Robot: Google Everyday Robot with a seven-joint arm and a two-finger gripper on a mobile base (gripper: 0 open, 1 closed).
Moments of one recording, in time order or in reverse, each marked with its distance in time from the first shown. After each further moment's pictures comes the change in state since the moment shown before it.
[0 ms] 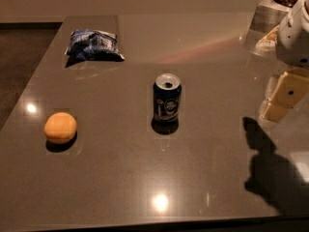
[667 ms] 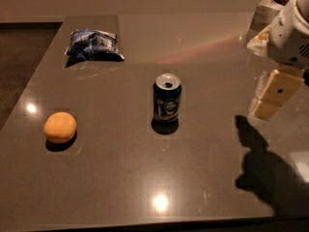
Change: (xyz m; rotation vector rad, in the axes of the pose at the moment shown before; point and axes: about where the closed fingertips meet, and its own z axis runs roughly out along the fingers) arm -0.016 -0.001 0.005 -0.013 -0.047 -0.005
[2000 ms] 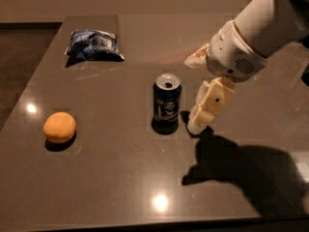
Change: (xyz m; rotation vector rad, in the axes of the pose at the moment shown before) arm -0.101 0.031 0.055 -0.217 -0.329 -0.082
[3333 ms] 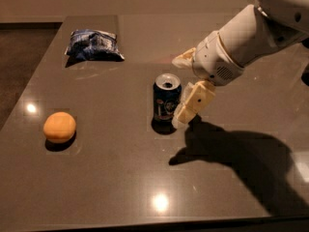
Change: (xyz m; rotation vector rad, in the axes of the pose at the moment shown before) arm -0.010 -0.030 0.037 0.028 -0.114 -0.033
